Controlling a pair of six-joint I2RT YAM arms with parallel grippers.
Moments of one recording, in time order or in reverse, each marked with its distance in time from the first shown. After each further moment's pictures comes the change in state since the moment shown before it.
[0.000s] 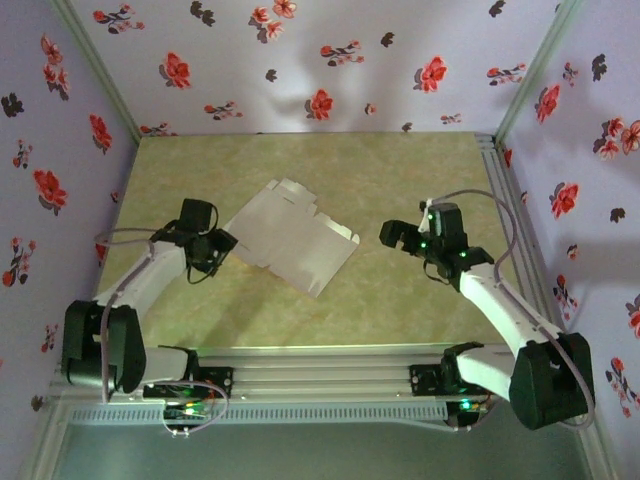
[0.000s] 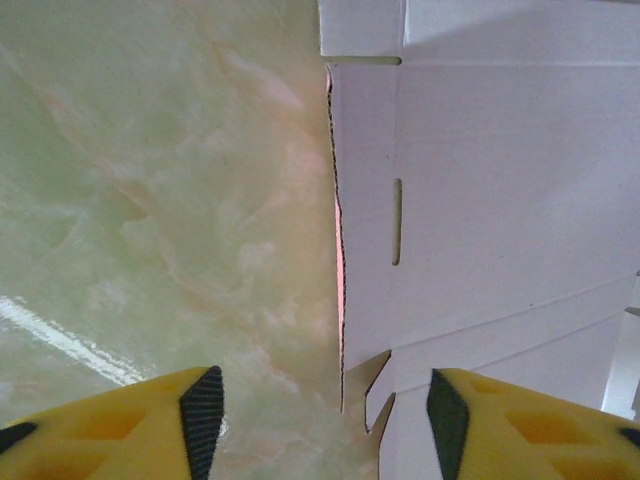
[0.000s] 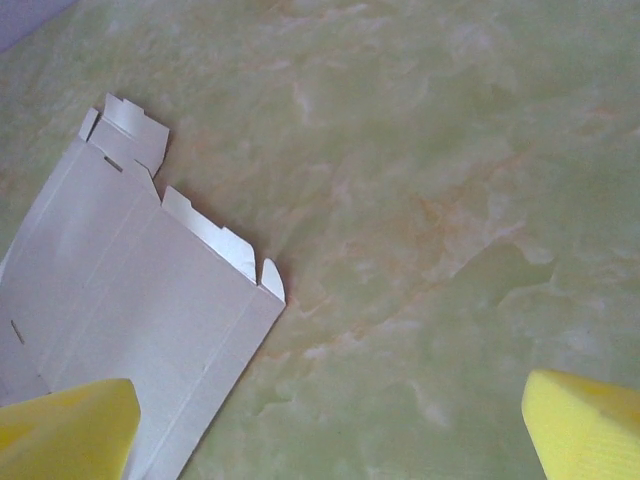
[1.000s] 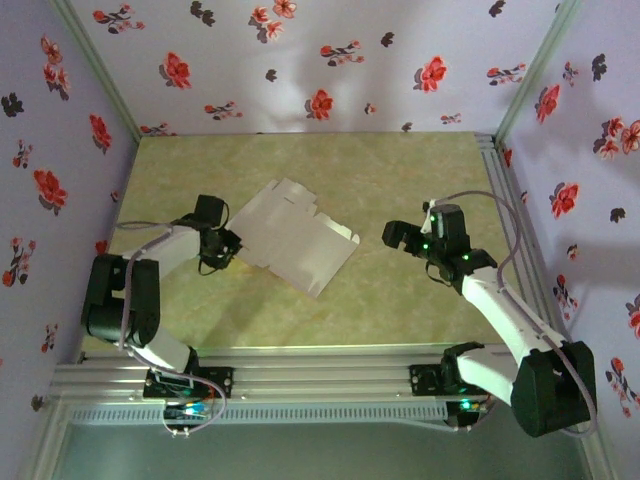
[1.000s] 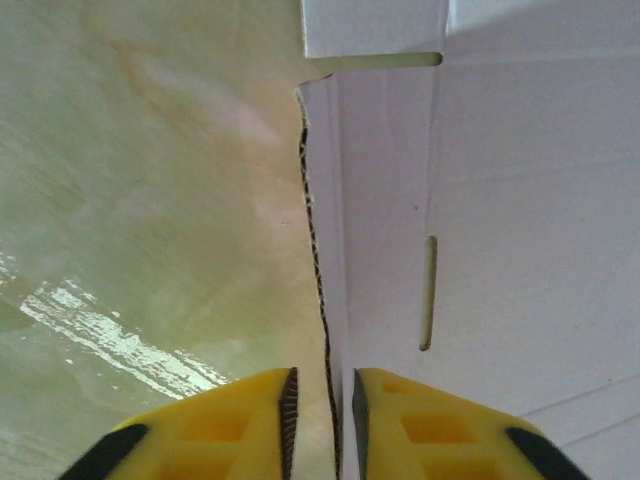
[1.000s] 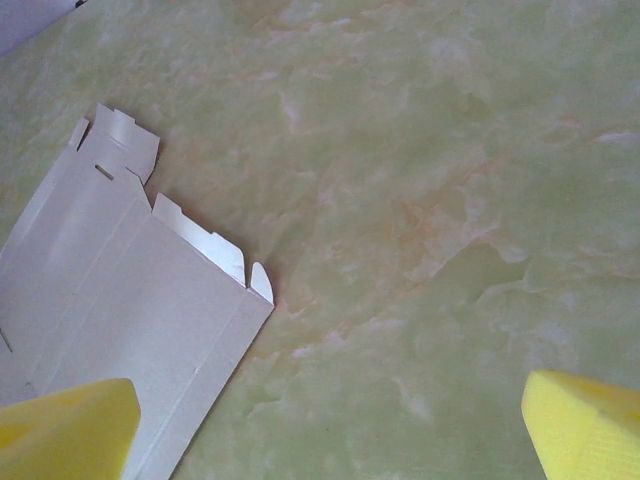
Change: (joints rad) left arm -0.003 0.250 0.051 0.106 0.018 0.033; right arm 0.004 -0.037 -0.002 -0.029 0.035 0.000
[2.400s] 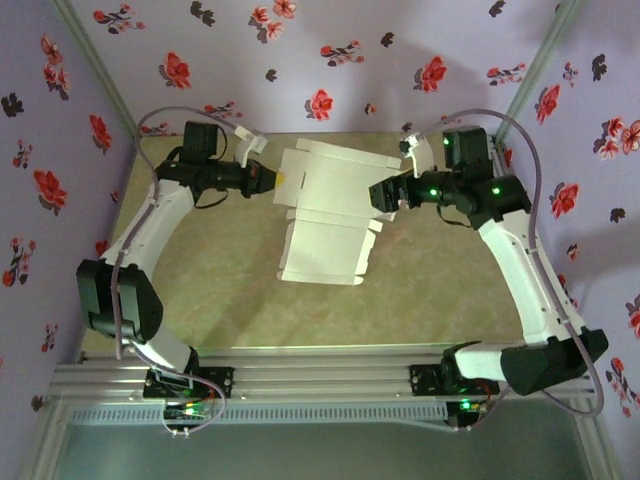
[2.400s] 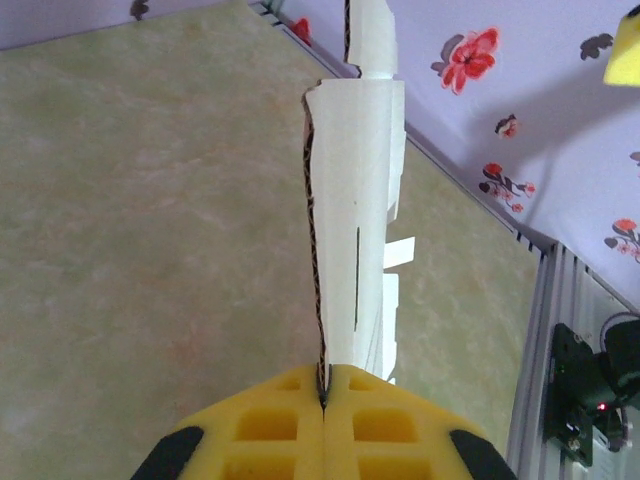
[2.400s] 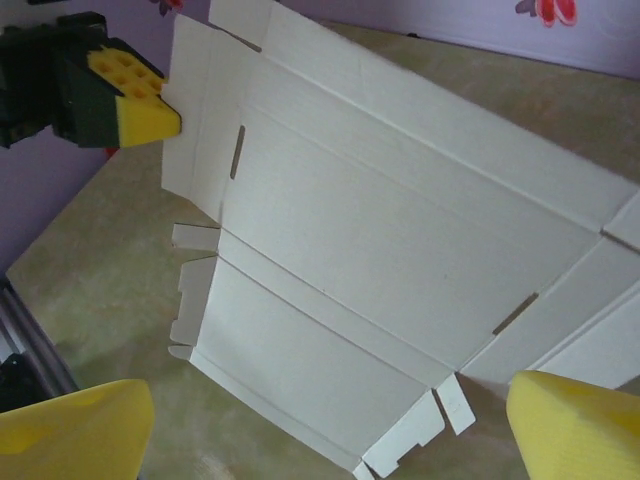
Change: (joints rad) left arm -0.043 0.033 0.603 -0.109 0.795 1.180; right arm 0.030 0.230 0.872 -0.618 -0.381 -0.539
